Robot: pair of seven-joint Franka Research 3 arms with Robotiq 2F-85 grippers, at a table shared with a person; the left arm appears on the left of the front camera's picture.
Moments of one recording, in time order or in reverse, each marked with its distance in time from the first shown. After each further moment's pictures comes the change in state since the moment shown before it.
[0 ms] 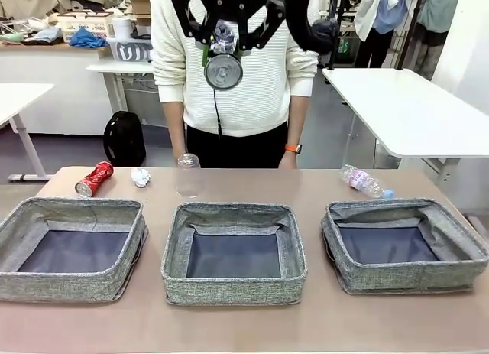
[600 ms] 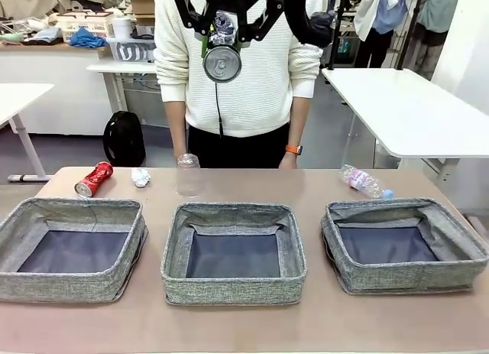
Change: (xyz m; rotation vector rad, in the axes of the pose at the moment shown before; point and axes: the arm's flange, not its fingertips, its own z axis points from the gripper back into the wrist) left arm 0.000 0.000 0.000 0.000 0.000 0.000; right arm 0.004 0.001 0.002 0.000 -0.011 -0.012
